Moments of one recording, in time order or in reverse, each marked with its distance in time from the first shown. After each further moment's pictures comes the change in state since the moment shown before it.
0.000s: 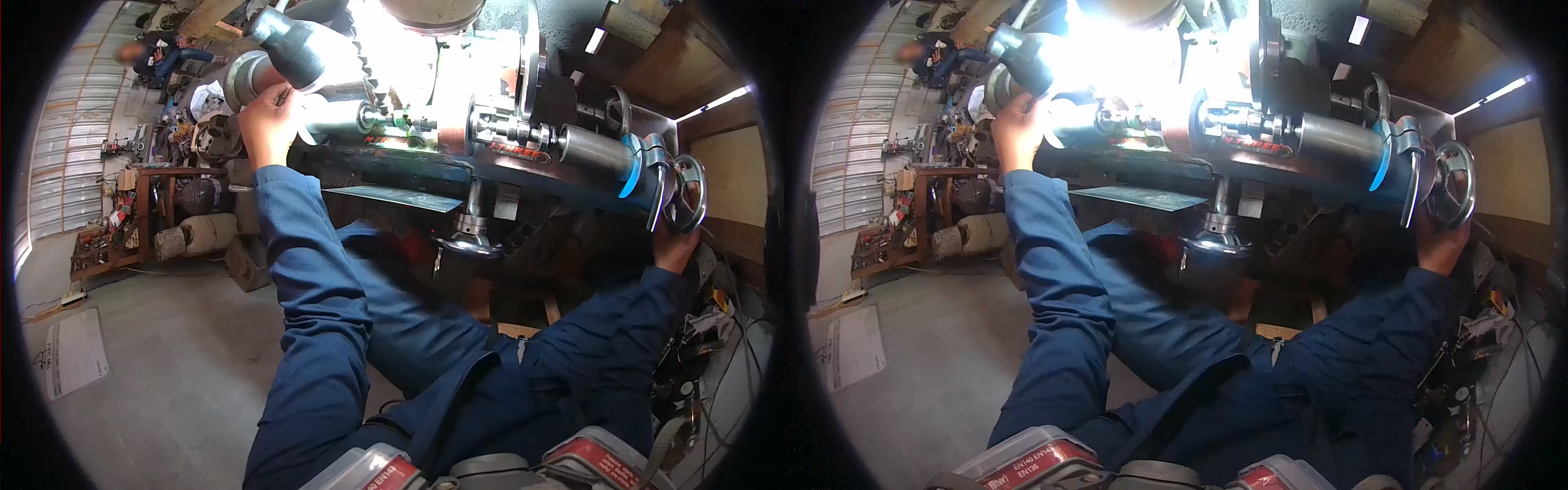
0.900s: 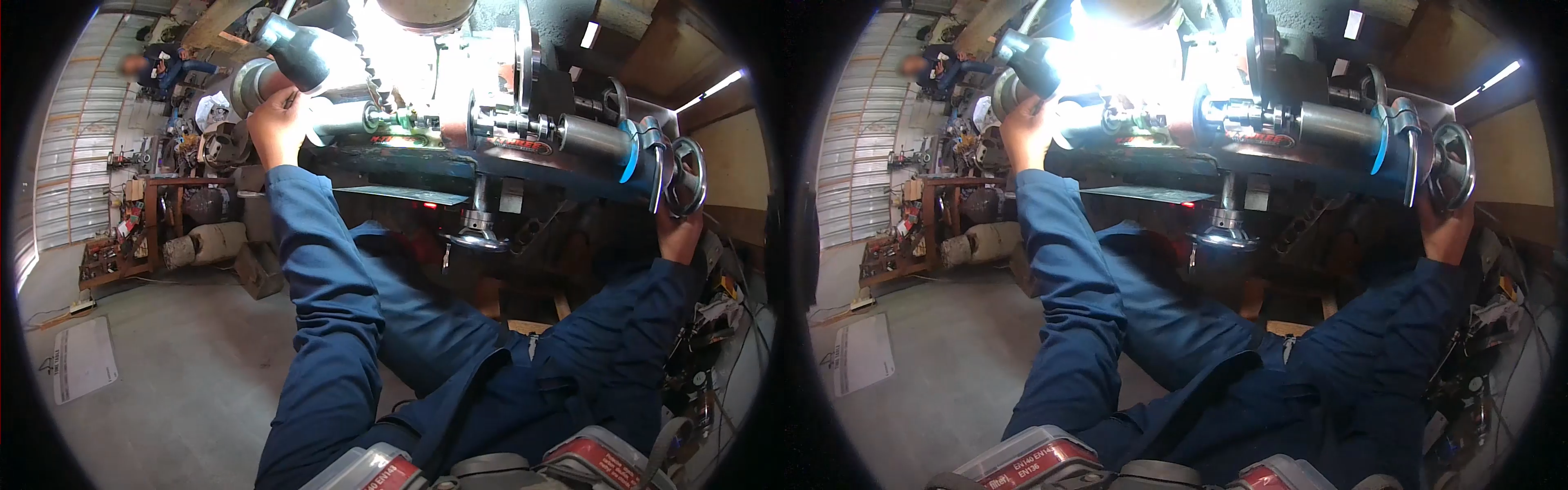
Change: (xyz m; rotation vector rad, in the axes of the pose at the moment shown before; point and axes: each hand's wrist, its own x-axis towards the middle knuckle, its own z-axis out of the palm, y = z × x) left_hand 0.003 -0.003 0.006 -0.053 0.018 0.014; right_hand 0.001 -0.008 -0.010 -0.149 -0.132 0.065
